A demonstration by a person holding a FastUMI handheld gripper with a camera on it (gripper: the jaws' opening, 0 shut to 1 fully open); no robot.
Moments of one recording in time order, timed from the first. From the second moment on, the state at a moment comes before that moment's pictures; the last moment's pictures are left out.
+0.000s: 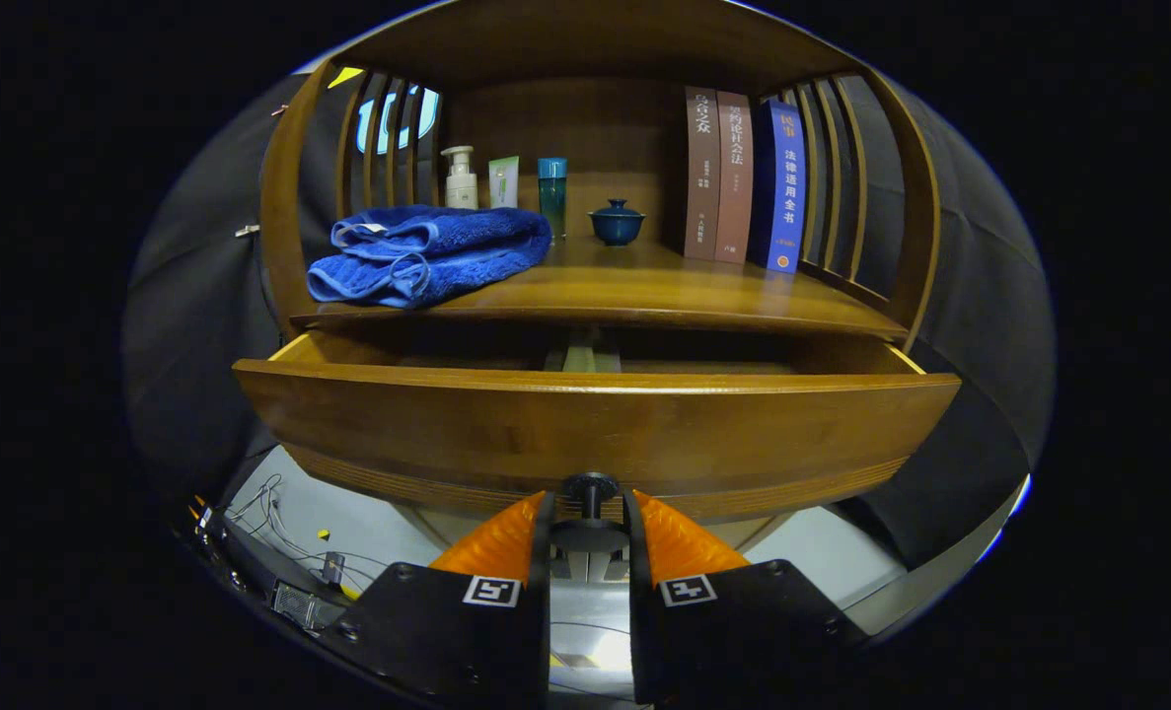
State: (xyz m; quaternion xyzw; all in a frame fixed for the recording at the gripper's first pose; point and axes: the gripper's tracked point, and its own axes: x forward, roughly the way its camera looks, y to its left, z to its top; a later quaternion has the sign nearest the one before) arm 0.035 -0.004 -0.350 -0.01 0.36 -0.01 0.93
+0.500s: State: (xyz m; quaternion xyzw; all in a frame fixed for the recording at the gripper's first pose) arm -0.049 0.001 -0.332 0.01 0.38 0.00 0.92
